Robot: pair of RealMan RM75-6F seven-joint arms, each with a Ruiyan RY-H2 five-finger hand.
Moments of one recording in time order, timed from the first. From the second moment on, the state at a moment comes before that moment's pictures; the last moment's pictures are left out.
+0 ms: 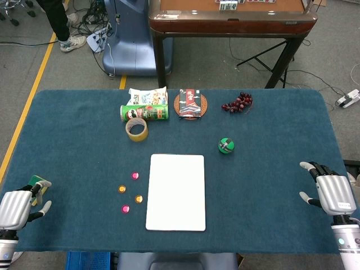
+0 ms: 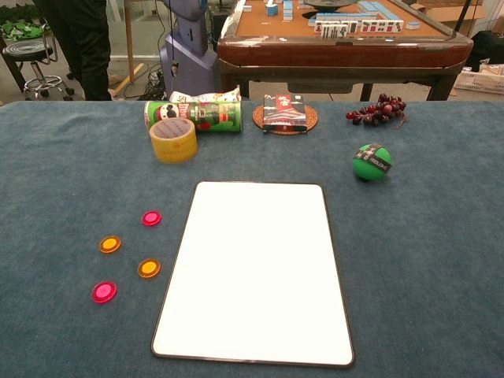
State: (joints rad) left arm -0.12 -1.15 -0.02 -1.56 1.50 1.44 0.05; right arm 0.12 -1.10 0.07 -1.65 -1.44 1.40 -0.16
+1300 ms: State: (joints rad) left arm -0.39 -1.17 0.06 -1.70 1.81 1.17 -0.05; right arm 0.06 -1.06 0.07 -1.66 -1.48 1.51 -0.06
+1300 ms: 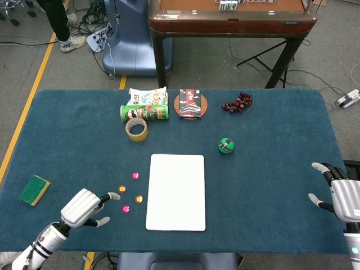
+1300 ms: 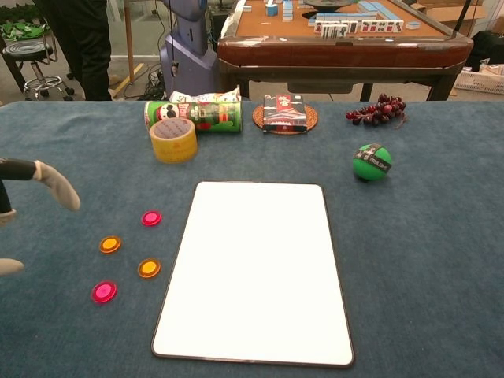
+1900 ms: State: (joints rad) left arm -0.45 -1.28 0.05 -1.68 1.63 1.01 0.13; right arm 0.07 -1.05 0.07 -1.65 -1.49 1.49 -0.05
